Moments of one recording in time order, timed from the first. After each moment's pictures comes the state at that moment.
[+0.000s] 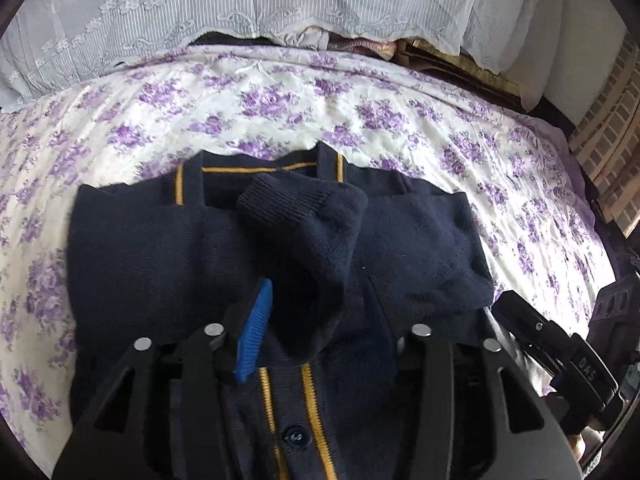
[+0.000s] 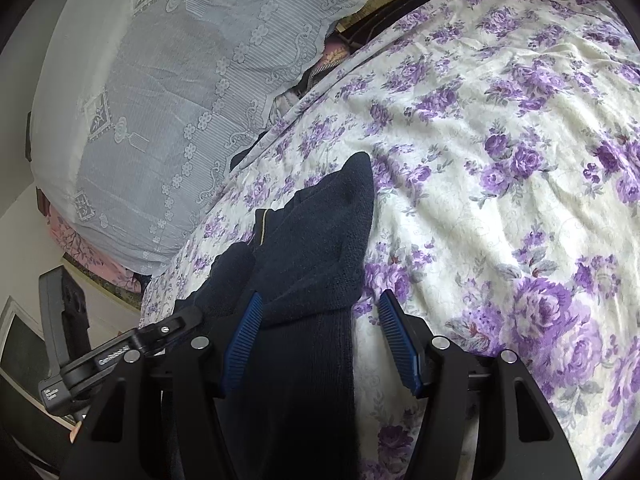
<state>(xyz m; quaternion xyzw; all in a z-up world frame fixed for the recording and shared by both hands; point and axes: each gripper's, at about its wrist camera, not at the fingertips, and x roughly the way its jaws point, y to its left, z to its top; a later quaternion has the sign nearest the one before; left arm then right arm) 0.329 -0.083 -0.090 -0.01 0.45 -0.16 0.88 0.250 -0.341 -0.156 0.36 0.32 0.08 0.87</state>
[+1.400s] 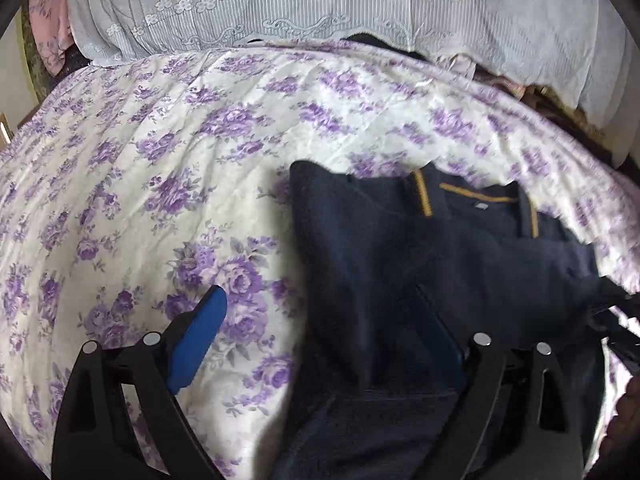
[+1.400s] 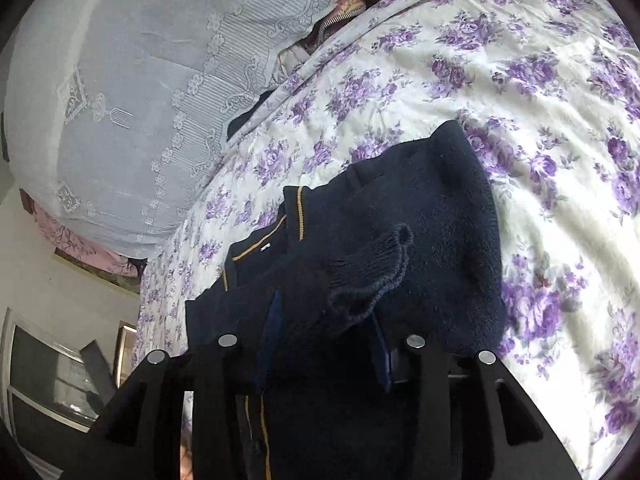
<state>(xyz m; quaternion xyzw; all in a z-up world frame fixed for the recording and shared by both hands) 0.355 0.060 -0.114 -0.05 0.44 -0.01 0.90 0.324 -0.296 -0.144 0.37 0.41 0.08 0.83</state>
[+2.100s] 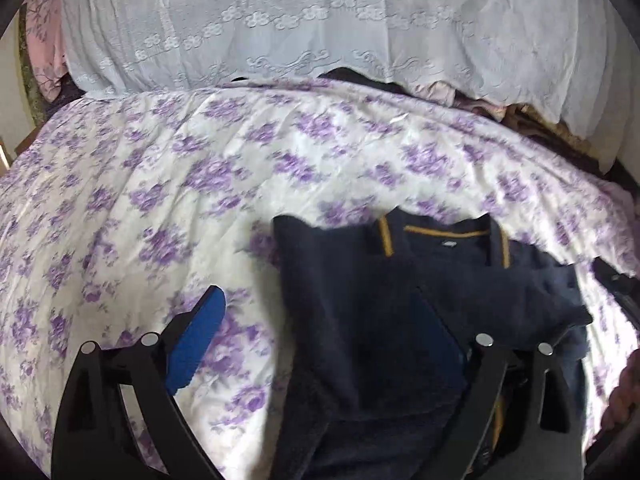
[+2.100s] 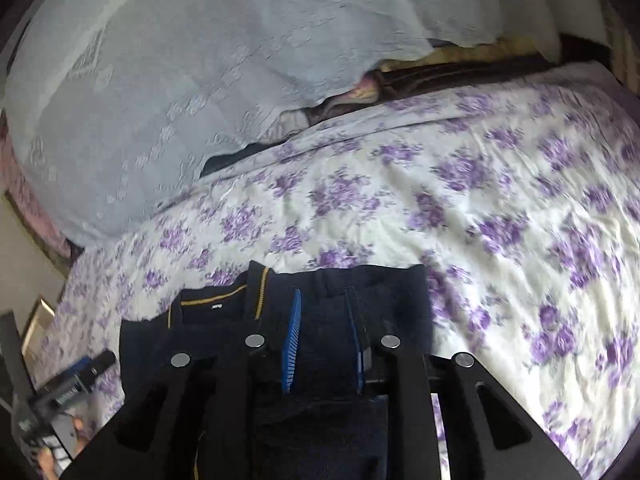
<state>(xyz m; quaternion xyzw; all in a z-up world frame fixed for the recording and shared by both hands) 0.364 0.035 -0.087 -0.03 0.40 -0.03 0.92 0.344 -0.282 -0.091 0.18 0.35 0.00 0.92</state>
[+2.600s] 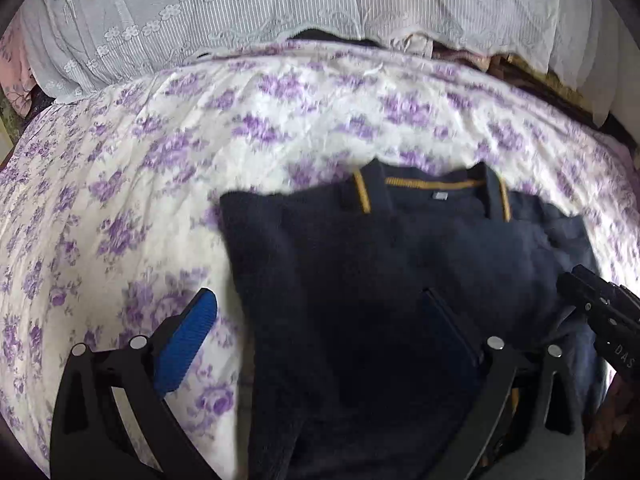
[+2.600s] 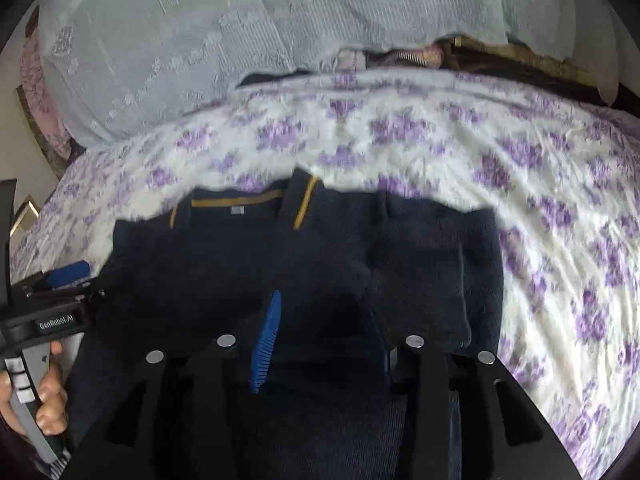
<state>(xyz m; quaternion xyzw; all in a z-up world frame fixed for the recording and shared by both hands) 0.373 0.011 -0.131 0.03 0.47 -0.04 0.88 0.331 -0.223 -0.133 0.07 0.43 0.04 0.90</state>
